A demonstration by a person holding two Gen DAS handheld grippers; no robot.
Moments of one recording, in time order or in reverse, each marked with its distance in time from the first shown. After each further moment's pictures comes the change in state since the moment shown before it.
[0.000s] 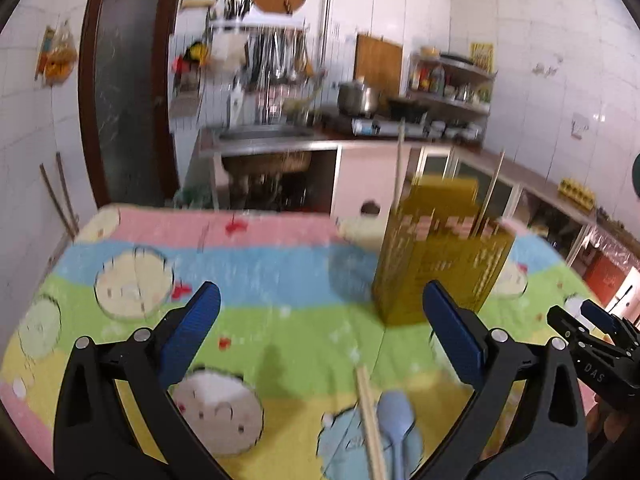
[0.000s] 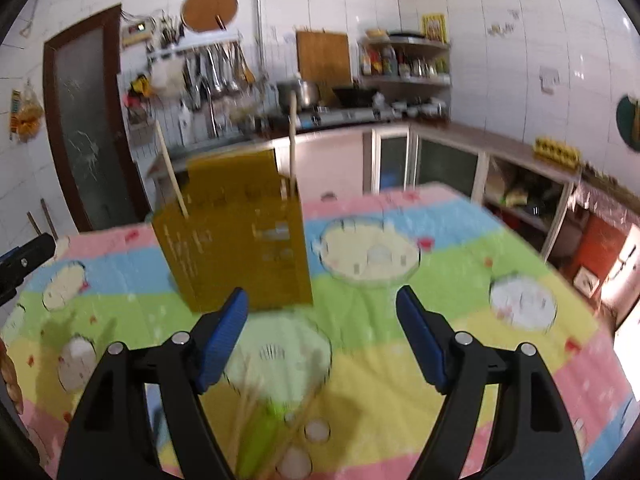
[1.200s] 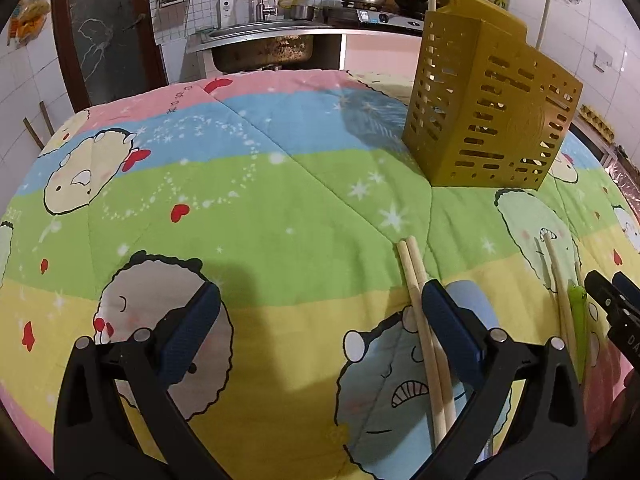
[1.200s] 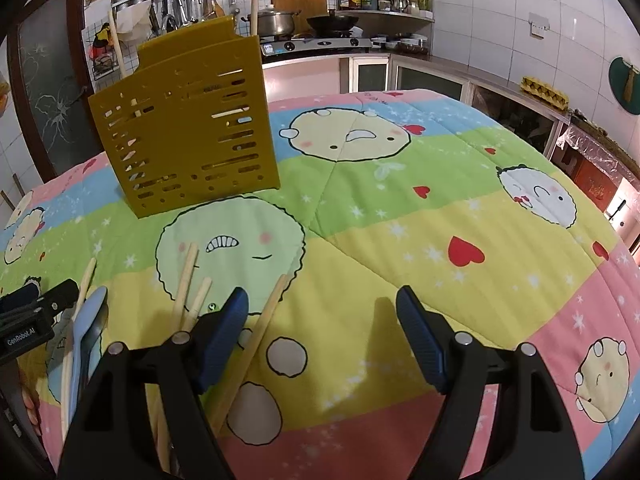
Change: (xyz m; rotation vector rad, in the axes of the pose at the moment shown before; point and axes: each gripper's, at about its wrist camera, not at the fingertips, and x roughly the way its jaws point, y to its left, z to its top) left arm 0.091 0.002 -0.081 0.035 0.341 0.021; right arm 0.049 -0.005 -0.054 0.027 0.206 -0.070
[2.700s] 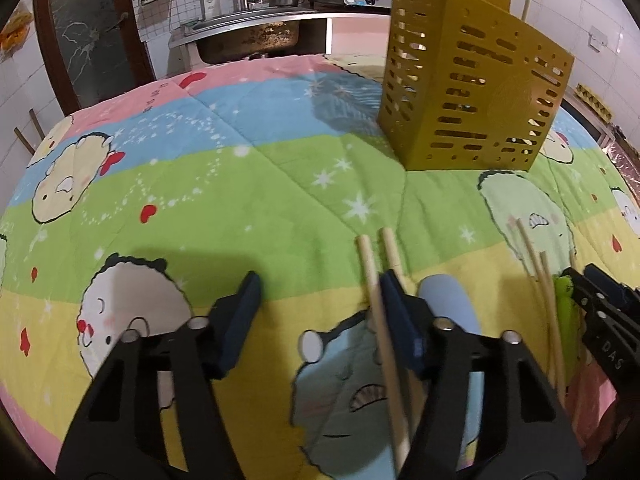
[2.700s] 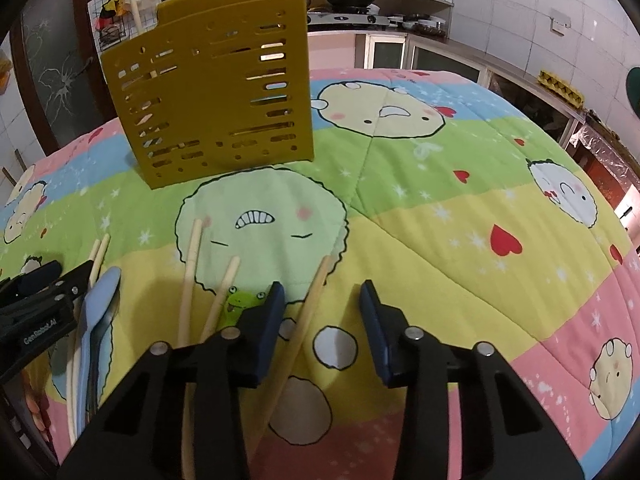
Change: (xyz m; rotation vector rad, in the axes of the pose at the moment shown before) left arm 0.005 -0.025 0.004 0.041 0.062 -0.010; right arm 0.006 0.028 0.000 -0.051 0.103 0.012
